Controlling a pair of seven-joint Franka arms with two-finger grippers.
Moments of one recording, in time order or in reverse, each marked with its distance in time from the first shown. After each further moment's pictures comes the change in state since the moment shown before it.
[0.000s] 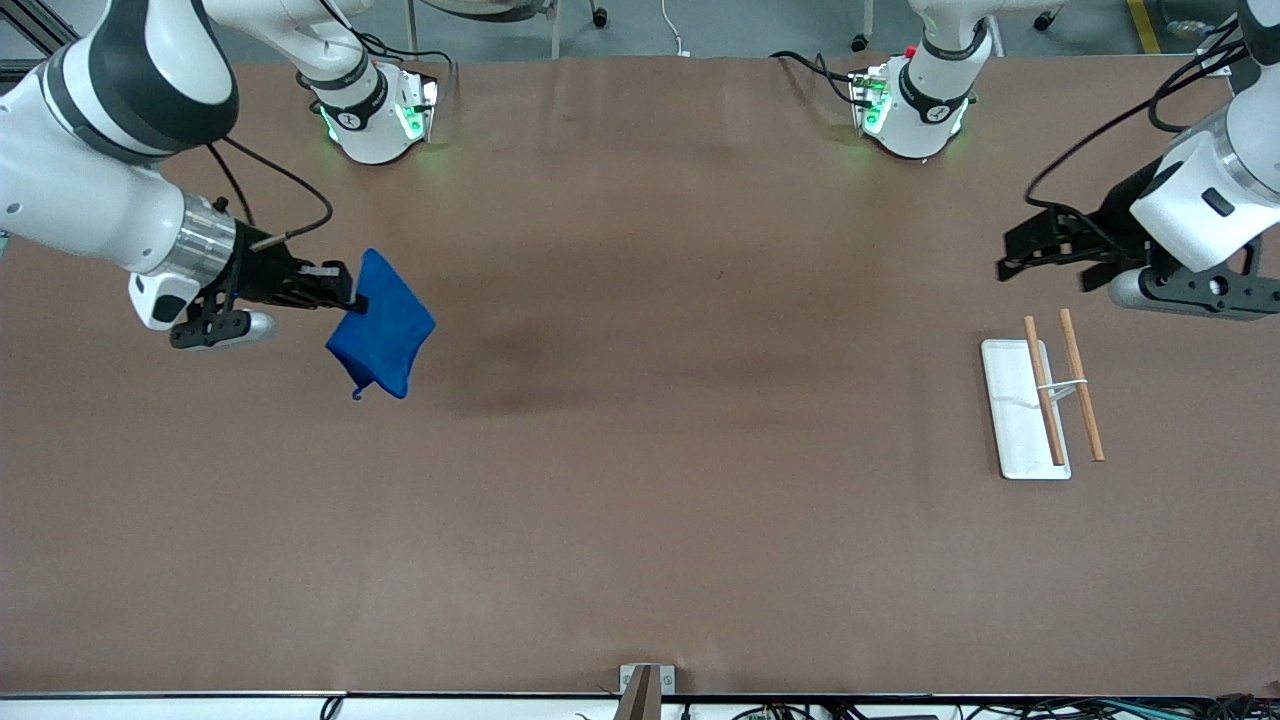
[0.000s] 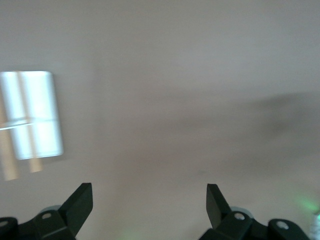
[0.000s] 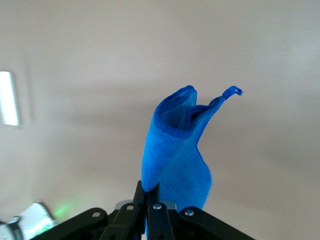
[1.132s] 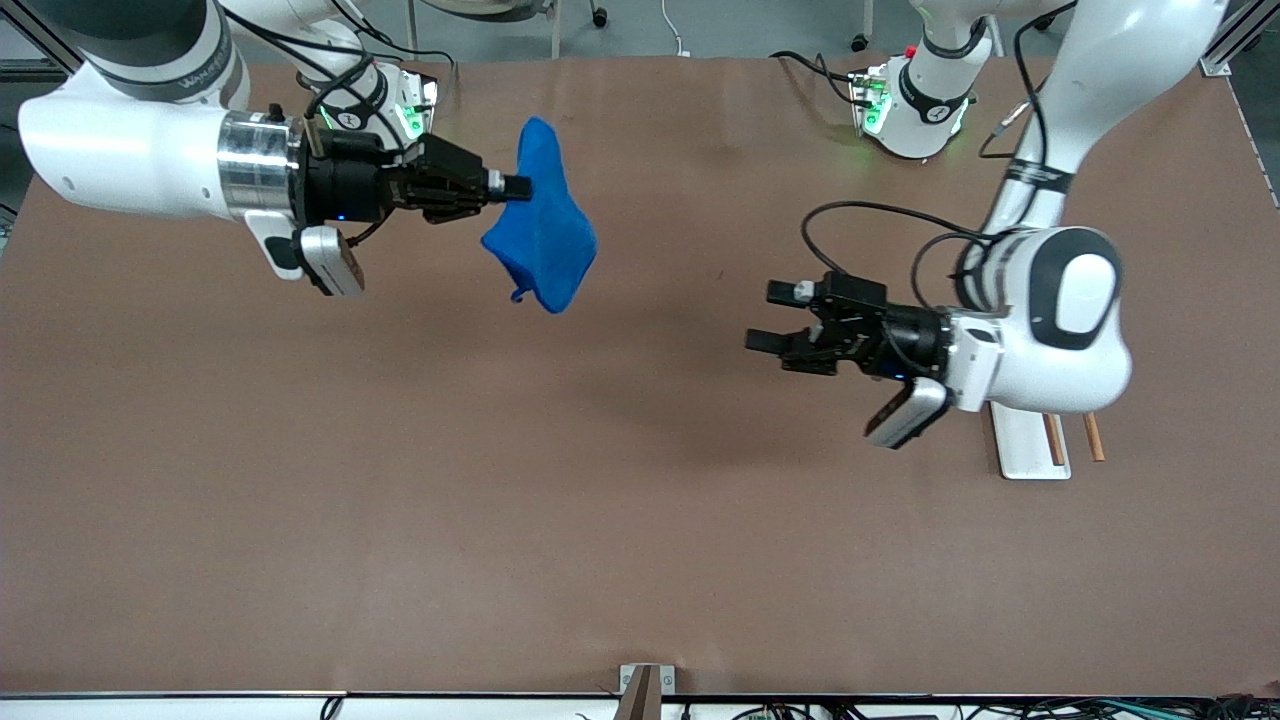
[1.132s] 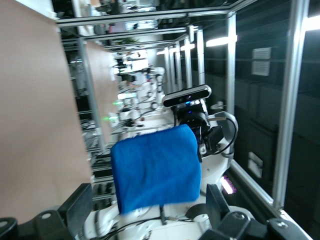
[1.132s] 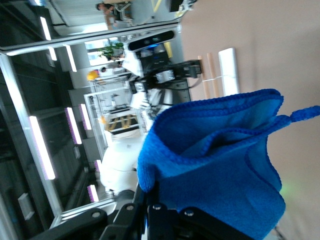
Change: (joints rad) left arm -0.150 0.321 -0.009 -0.229 -1.362 0.116 0.765; right arm 0.180 0.019 0.000 0.092 0.894 0.027 0.005
